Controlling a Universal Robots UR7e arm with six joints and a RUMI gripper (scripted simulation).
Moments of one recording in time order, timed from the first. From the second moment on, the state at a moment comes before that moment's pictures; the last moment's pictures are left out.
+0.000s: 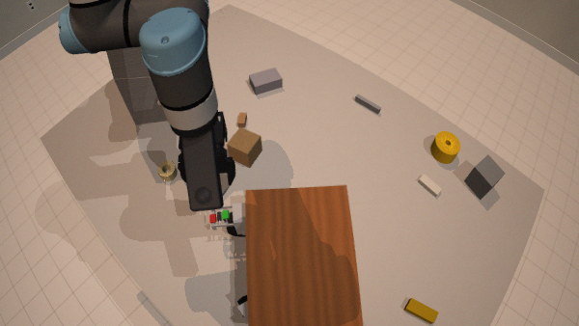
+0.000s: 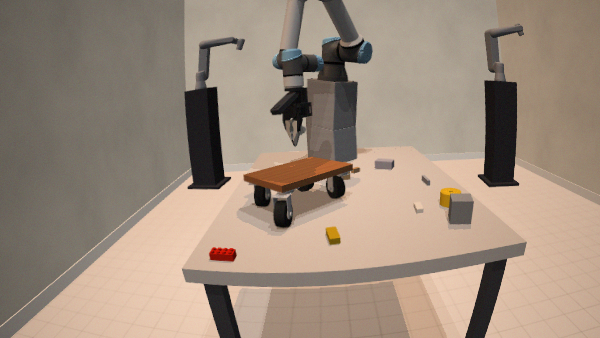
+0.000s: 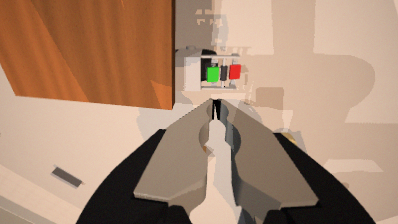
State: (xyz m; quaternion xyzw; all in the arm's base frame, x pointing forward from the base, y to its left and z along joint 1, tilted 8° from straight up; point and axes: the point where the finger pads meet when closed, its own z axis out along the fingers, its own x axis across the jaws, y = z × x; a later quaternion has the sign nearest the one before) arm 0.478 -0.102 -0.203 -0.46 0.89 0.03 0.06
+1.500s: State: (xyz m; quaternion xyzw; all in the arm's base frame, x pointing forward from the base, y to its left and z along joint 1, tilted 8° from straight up) arm 0.481 -0.093 -0.261 -0.46 0.89 0.03 0.06
